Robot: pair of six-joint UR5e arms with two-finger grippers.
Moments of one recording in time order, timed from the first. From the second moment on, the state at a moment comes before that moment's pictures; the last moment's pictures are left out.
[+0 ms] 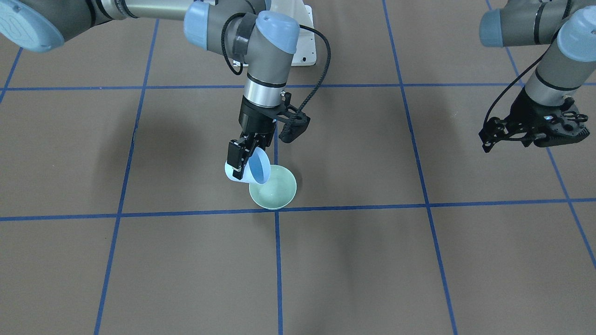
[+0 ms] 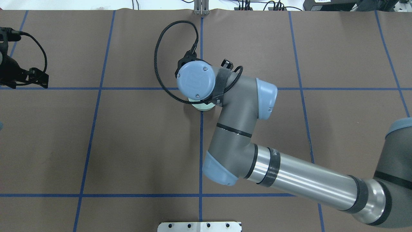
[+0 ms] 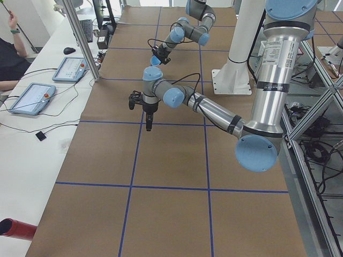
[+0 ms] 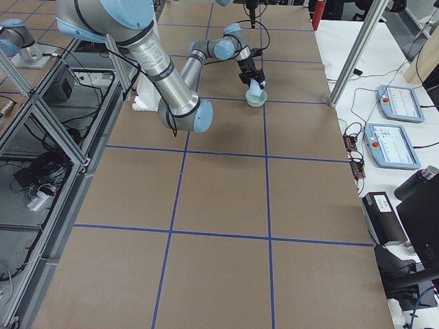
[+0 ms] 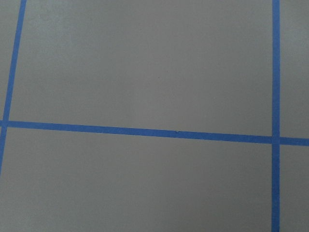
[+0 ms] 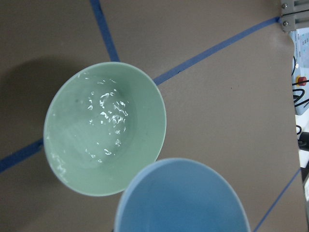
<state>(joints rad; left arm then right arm) -1.04 -1.70 -1.90 -1.63 -2.04 -0.79 0.52 -0.71 1.59 -1.77 1.40 0.29</state>
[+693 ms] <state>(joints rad) -1.04 -1.70 -1.91 -1.63 -2.04 -0.79 0.68 -1.13 1.97 -1.45 1.58 0.74</state>
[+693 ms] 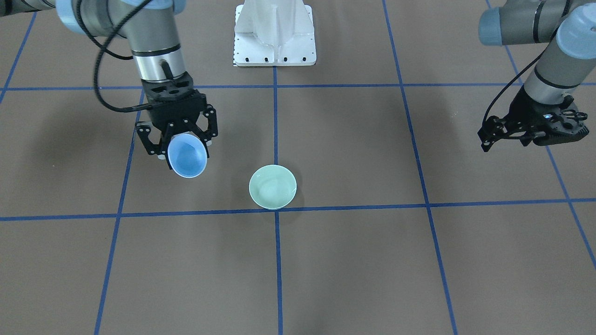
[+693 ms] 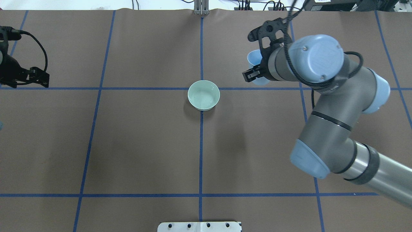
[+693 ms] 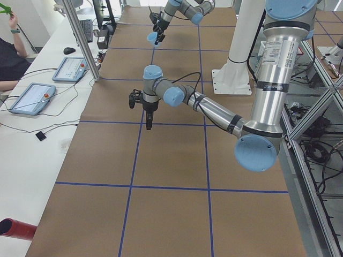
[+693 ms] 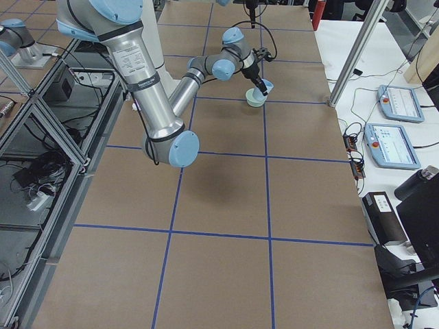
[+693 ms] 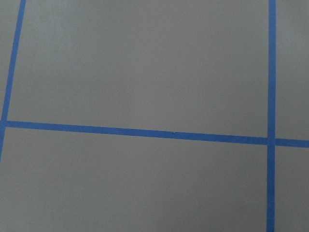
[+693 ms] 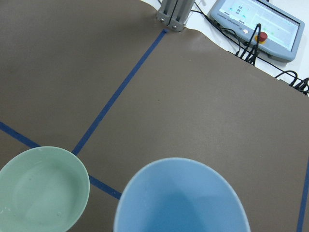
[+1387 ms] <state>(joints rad) -1.04 -1.70 -1.93 -1.63 -2.04 -0.82 0.68 -1.74 2.05 -0.83 1.37 0.93</state>
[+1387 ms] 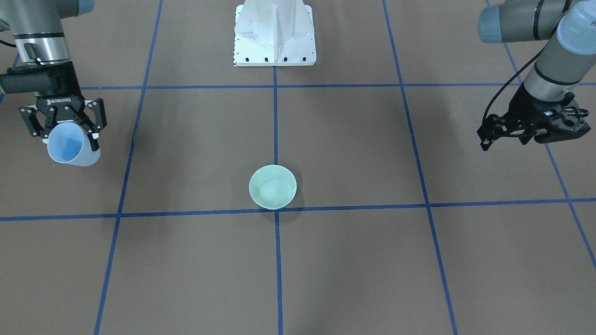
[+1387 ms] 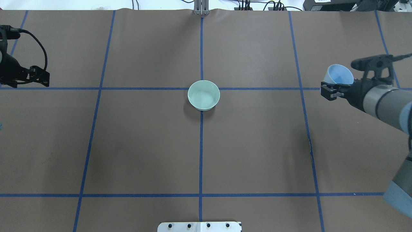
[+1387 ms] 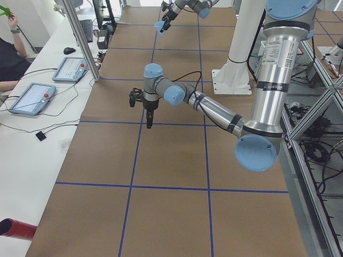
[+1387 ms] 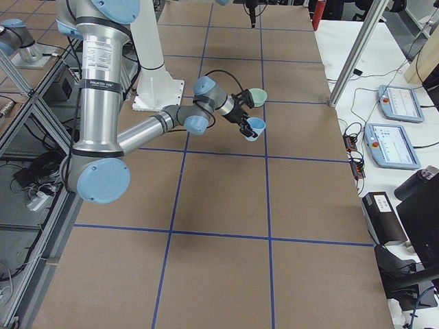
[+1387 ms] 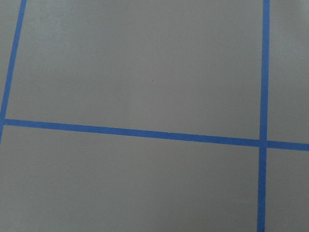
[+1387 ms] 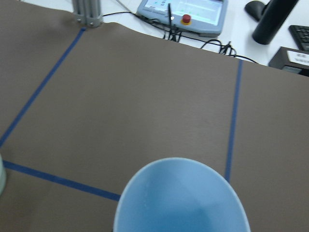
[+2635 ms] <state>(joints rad) -1.04 -1.70 -1.93 -1.63 -2.06 -0.85 0.22 -1.99 1.84 -0.42 0.82 1.16</state>
